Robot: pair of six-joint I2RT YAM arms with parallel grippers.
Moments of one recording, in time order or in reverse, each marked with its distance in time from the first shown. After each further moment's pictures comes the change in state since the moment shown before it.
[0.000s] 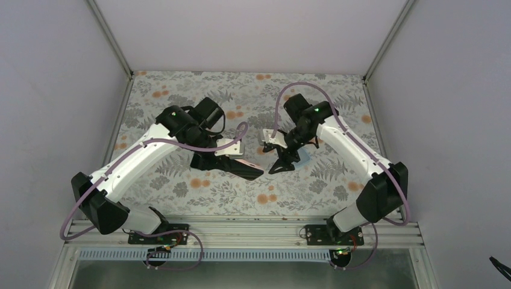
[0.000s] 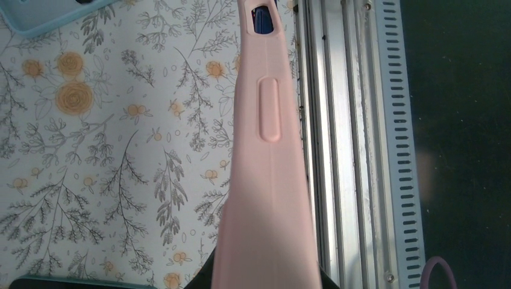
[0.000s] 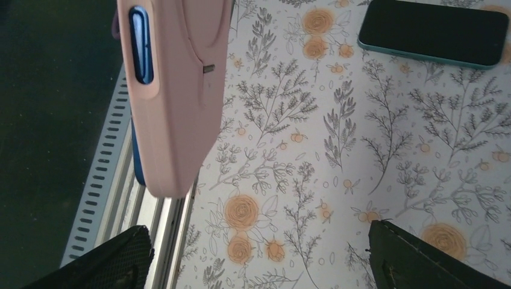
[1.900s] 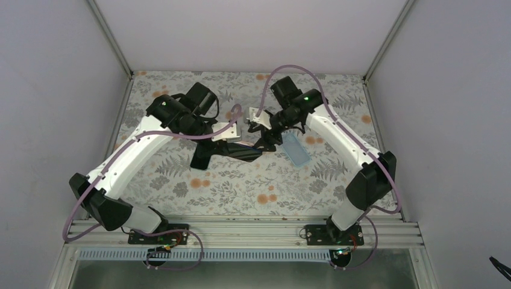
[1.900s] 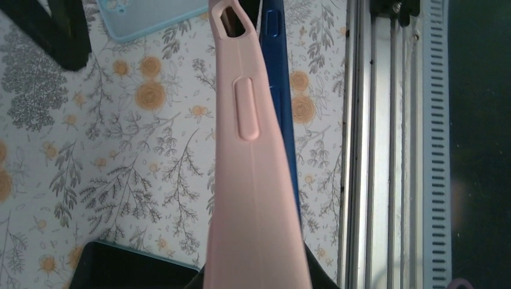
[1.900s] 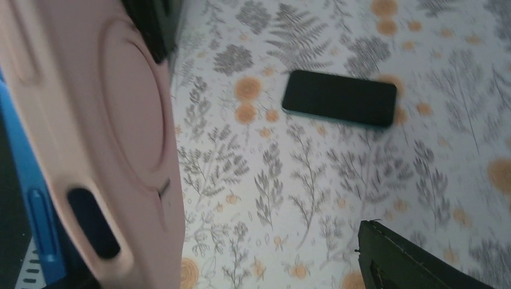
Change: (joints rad) left arm 0.070 0.038 0.142 0.002 -0.034 -0.057; right arm 0.039 0.124 0.195 0.187 0.008 0.264
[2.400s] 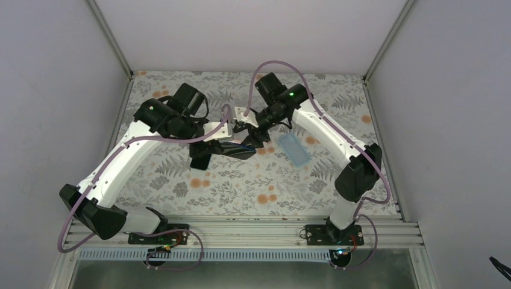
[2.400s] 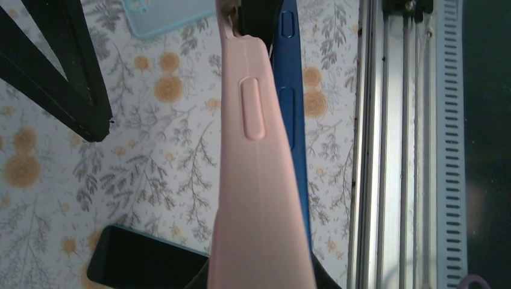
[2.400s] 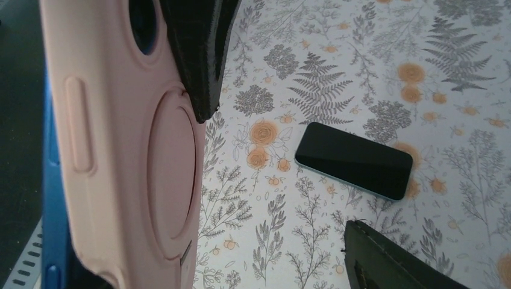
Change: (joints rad) left arm 0.079 -0.086 -0.059 0.043 0.013 0.040; right arm 0.101 0.127 0.196 -0.069 -0.090 -0.113
